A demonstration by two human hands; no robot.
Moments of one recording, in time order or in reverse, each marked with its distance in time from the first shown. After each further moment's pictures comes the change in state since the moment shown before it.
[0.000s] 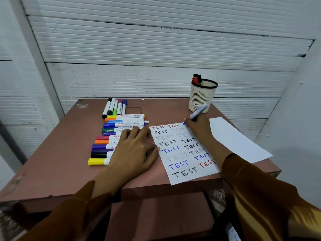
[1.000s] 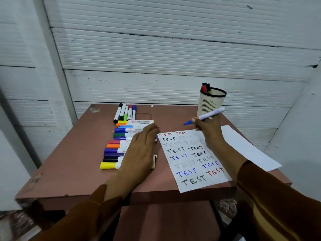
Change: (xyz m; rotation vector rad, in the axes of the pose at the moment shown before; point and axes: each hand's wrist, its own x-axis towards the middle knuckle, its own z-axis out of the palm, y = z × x) left_hand 0.000 0.001 -0.005 -0.312 0.141 -0.158; right_hand -0.013 -0.035 -0.012 0.512 -0.009 0.043
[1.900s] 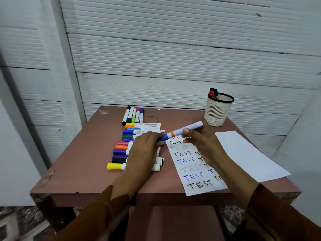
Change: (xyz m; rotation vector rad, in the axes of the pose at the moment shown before) left_hand 0.002 -0.014 0.006 -0.031 0.214 -0.043; right_hand -0.052 -0.017 0.022 0.166 -0.409 0.007
